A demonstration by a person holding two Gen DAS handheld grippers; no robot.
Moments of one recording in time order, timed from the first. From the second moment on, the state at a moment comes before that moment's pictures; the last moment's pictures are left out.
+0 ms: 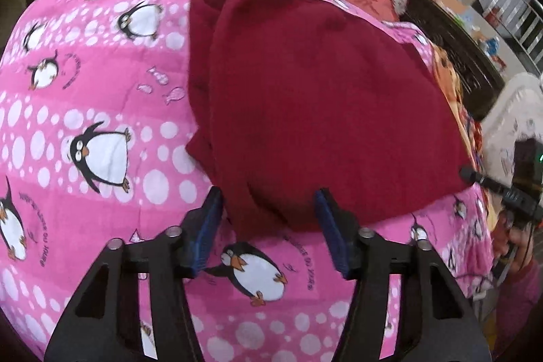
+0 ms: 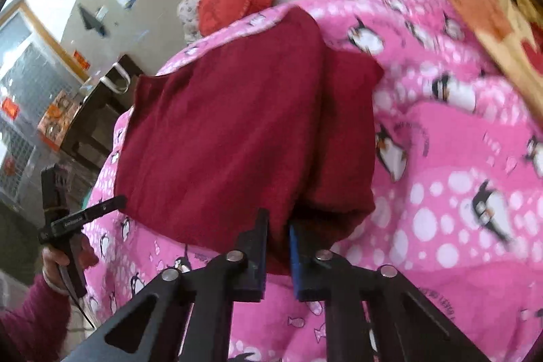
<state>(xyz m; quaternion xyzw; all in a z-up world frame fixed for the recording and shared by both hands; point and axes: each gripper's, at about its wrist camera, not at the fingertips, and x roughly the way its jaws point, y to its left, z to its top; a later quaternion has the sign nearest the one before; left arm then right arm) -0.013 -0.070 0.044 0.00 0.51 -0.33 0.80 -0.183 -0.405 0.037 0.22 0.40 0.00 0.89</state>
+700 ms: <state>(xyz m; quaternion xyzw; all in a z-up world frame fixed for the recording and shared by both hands) -0.023 -0.050 0.080 0.02 0.47 -0.31 0.83 -0.192 -0.395 0.079 0.16 0.39 -0.04 0.91</state>
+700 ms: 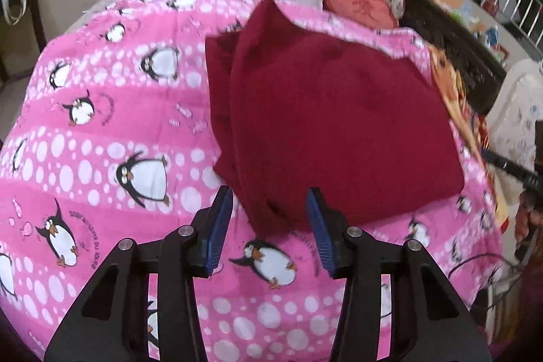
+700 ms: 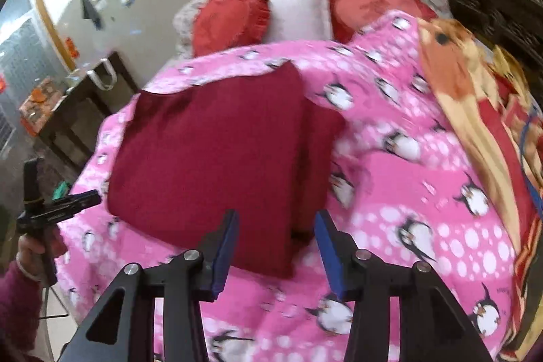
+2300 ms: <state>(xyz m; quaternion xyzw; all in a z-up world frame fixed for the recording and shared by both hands) 0.011 -0.044 0.038 -0.06 0.47 -0.29 0.83 0.145 -0.212 0.029 0.12 0.50 0.11 0.85</state>
